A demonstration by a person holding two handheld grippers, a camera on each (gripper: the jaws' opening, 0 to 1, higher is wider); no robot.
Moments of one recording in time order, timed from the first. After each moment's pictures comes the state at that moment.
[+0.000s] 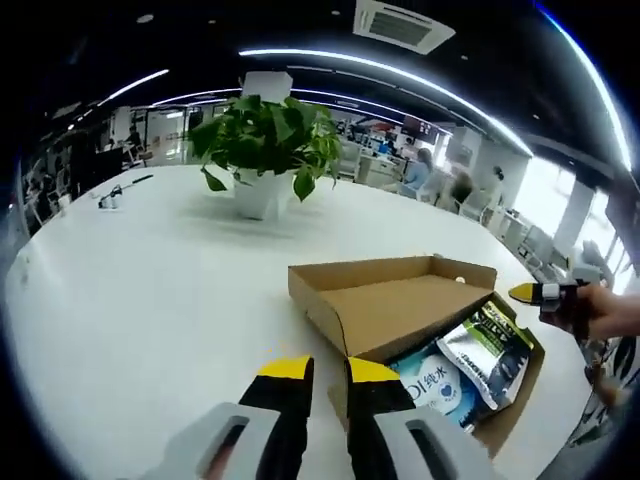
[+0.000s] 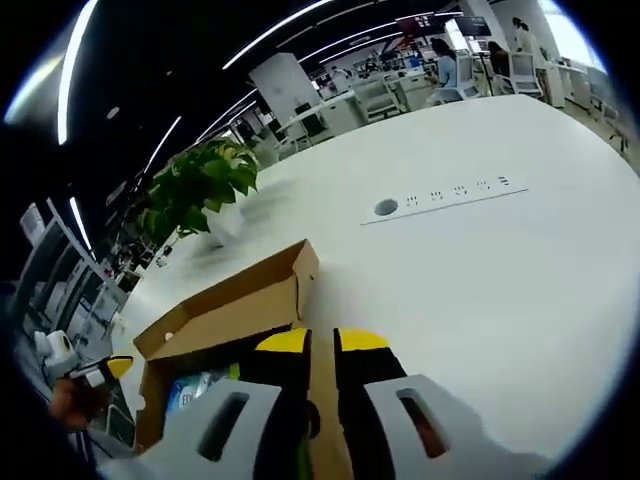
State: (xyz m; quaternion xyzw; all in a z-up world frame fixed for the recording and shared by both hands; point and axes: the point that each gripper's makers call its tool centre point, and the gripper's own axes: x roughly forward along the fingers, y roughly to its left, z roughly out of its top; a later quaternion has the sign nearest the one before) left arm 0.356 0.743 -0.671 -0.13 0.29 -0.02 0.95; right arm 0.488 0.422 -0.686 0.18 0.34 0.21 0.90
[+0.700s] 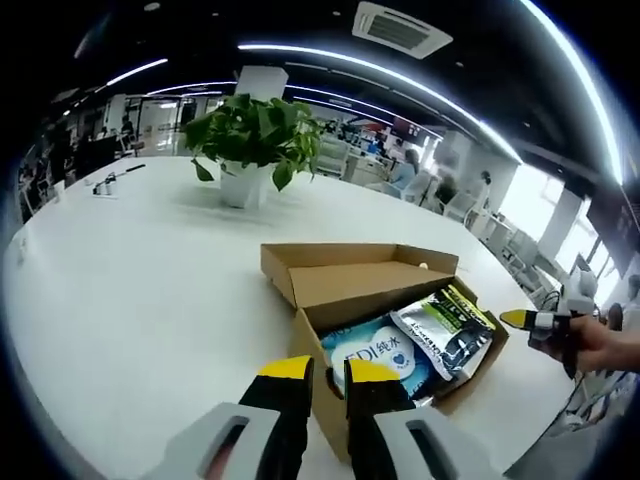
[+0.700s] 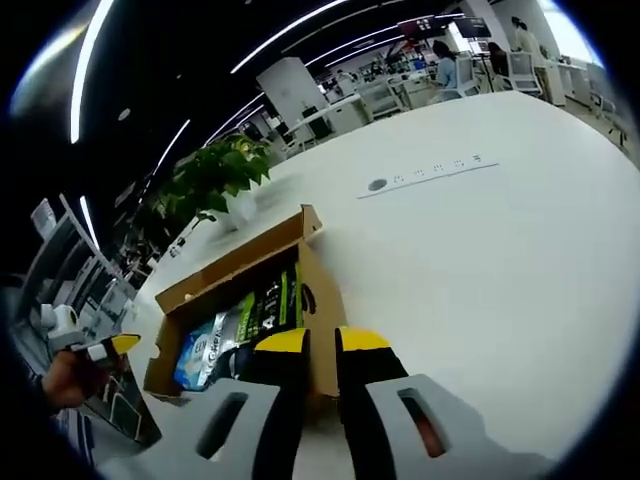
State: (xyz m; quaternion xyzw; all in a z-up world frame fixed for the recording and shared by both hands) left arm 0.318 0.704 -0.667 -0.13 0.30 -0.05 0.94; right arm 0.404 0.393 -0.696 0.19 0.33 0.22 0.90
